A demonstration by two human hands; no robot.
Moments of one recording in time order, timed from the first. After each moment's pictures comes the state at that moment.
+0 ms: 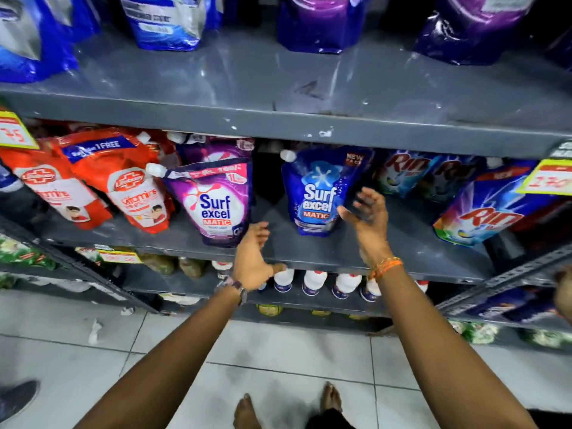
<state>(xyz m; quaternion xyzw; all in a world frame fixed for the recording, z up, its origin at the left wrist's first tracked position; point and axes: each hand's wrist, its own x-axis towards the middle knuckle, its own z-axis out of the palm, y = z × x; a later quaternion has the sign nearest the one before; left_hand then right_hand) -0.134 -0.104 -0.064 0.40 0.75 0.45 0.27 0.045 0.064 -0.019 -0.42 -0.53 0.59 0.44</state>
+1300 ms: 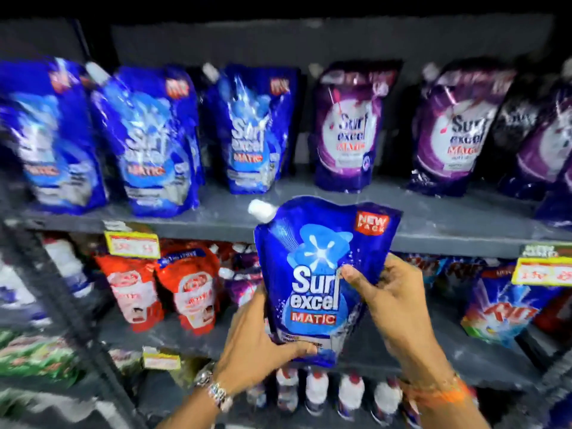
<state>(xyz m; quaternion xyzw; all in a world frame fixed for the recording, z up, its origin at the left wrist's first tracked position) -0.152 -0.214 0.120 0.51 0.66 0.53 0.15 0.018 -0.105 0.193 -0.22 -0.62 0.56 0.50</state>
